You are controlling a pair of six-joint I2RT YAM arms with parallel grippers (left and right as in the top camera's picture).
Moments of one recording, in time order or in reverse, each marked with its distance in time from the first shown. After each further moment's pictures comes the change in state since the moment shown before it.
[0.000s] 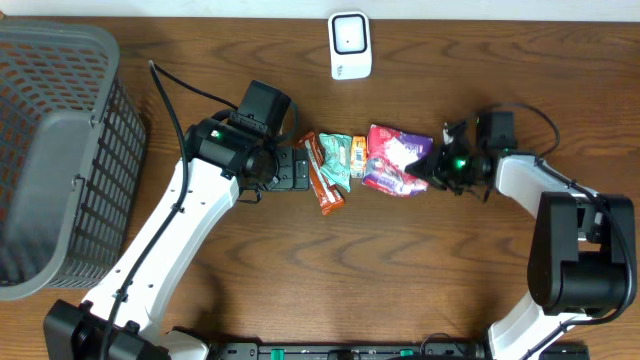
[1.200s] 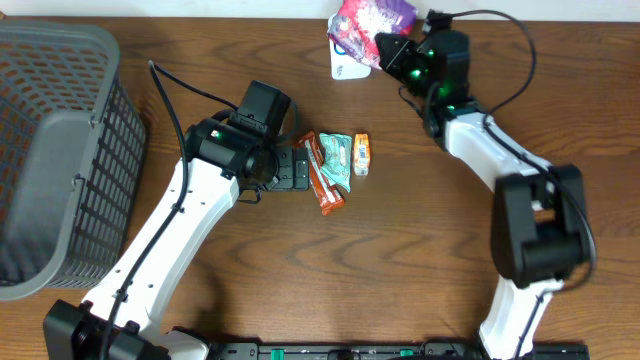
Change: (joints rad) left arm 0.000 0.000 0.000 0.000 0.000 0.000; right arm 0.245 0.192 0.389 0.707 0.416 0.423
